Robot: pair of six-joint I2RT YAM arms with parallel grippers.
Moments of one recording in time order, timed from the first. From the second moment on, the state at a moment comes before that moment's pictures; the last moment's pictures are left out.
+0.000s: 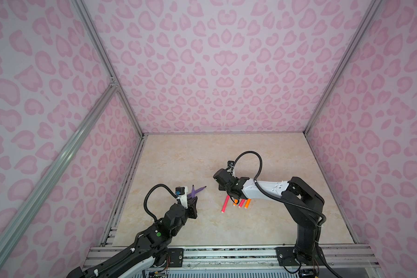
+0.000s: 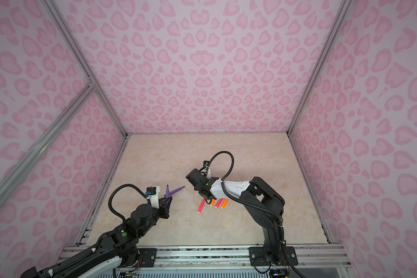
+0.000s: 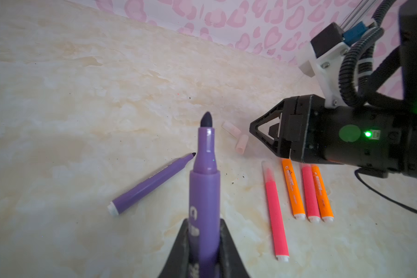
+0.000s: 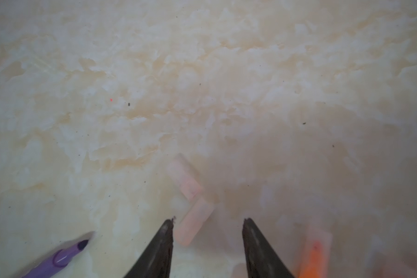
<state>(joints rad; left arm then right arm) -0.78 0.60 0.12 0.06 -0.32 -0.52 0.89 1.93 1.19 -0.26 0.50 0.83</state>
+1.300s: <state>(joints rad) -0.78 0.58 0.13 0.06 -0.31 -0.52 0.87 2.03 1.26 -0.31 0.46 0.81</state>
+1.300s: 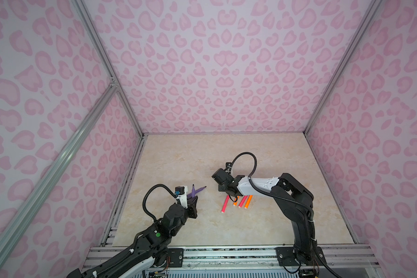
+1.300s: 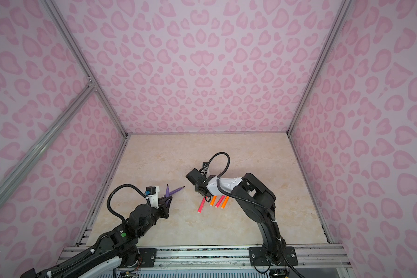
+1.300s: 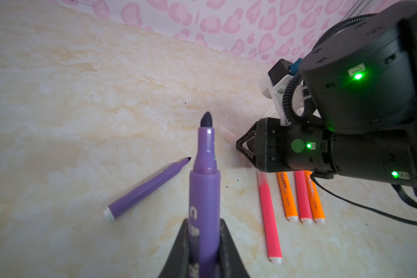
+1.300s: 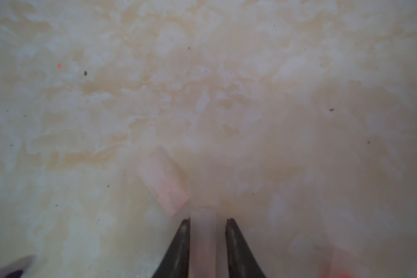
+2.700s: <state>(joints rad) -0.90 0.82 0.18 0.23 -0.02 -0.42 0.95 1.49 0.82 -0.07 0.56 0.85</state>
